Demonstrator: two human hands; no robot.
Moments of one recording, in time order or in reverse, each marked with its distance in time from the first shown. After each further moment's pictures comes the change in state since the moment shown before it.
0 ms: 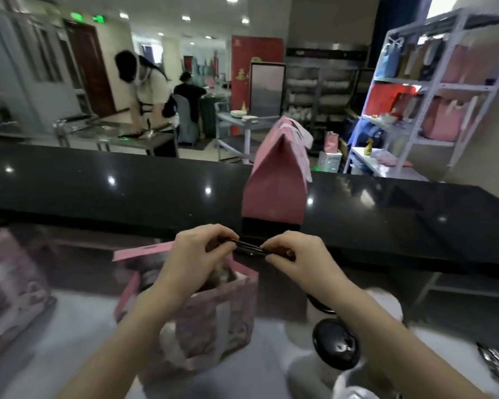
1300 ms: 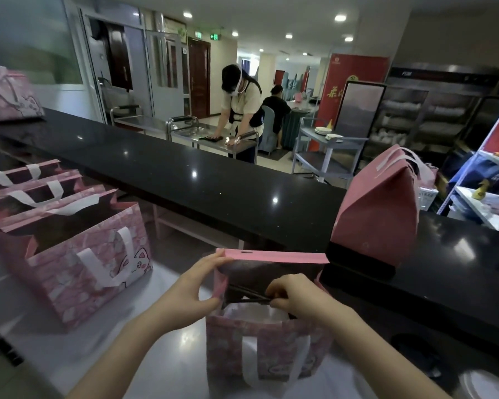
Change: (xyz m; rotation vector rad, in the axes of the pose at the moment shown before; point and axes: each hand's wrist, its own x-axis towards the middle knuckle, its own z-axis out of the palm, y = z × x) left_hand -0.098 -0.101 -0.099 0.044 -0.136 -0.333; right_hand 0.074 -0.037 0.137 -0.244 -0.626 -0.103
